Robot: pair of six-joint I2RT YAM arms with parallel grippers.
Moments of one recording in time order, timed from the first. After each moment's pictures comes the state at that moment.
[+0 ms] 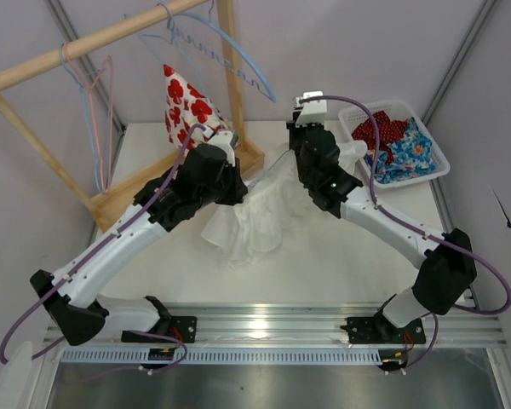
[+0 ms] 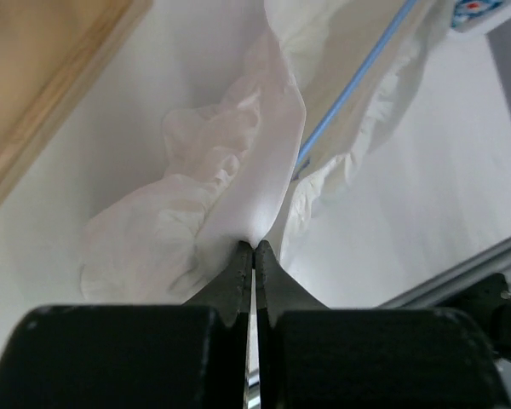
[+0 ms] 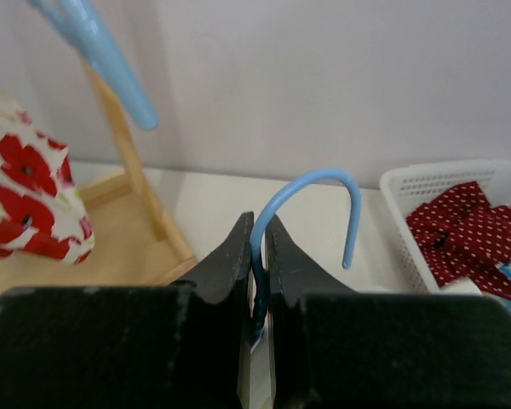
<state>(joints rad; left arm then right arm) -0.76 1.27 1.42 -0.75 -0.15 -0.51 0.74 1.53 1.33 0.35 0.67 -0.12</state>
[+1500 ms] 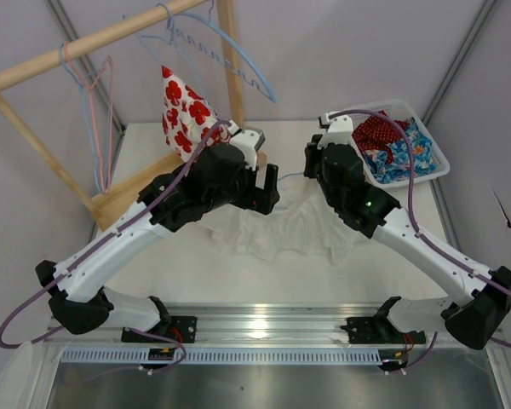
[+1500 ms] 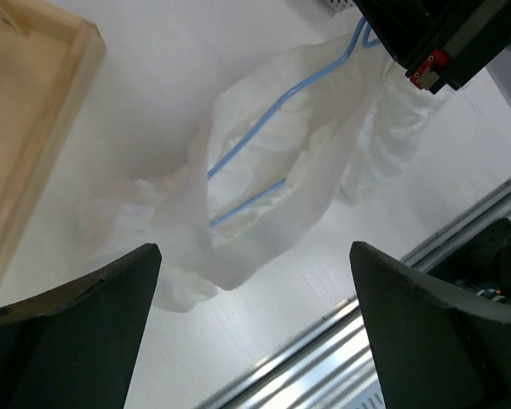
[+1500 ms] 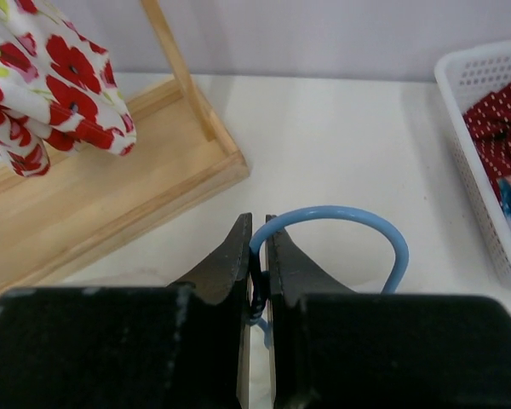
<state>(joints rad) -0.93 1.34 1.61 -0.85 -0.21 -0.40 0.76 1.26 1.24 -0.14 0.58 0.23</state>
